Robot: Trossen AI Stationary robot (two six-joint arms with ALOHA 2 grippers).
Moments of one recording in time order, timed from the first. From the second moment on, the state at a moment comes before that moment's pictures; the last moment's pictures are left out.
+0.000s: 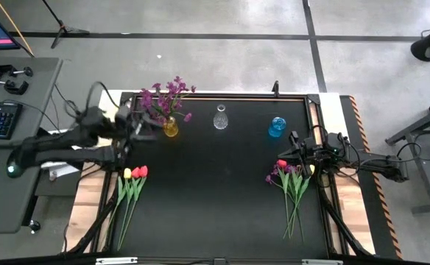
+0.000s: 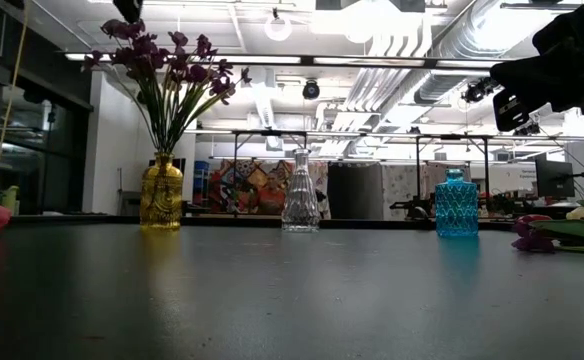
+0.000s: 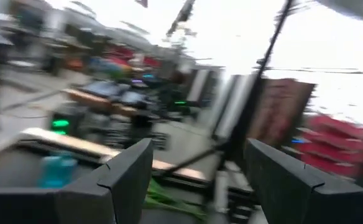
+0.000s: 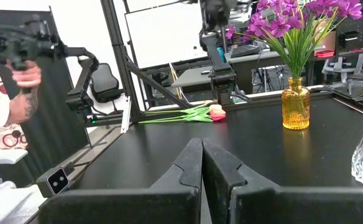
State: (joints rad) left arm 0.18 0.53 0.57 0.17 0.31 -0.40; right arm -0.18 0.01 0.01 0.06 -0.35 0.18
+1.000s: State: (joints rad) left arm -0.65 1.22 0.42 0.63 -0.45 -0.05; right arm -0.18 0.01 0.01 0.06 -0.35 0.18
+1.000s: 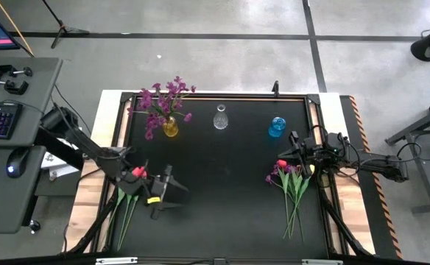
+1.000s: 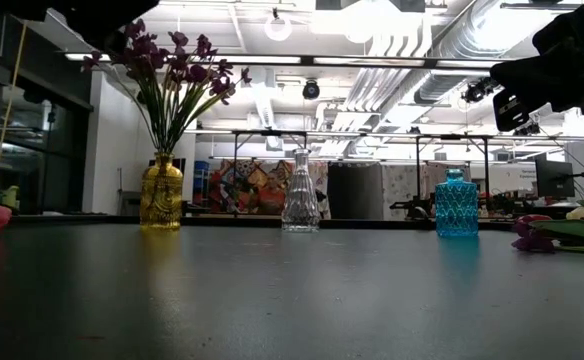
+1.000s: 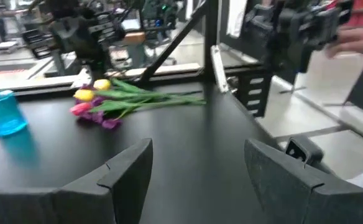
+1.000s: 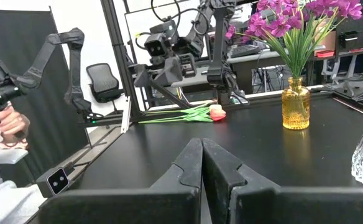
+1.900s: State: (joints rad) left arm -0.62 1.25 0.42 0.76 -0.52 -0.05; right arm 0.11 0.32 0.01 0.66 -0.17 0.44
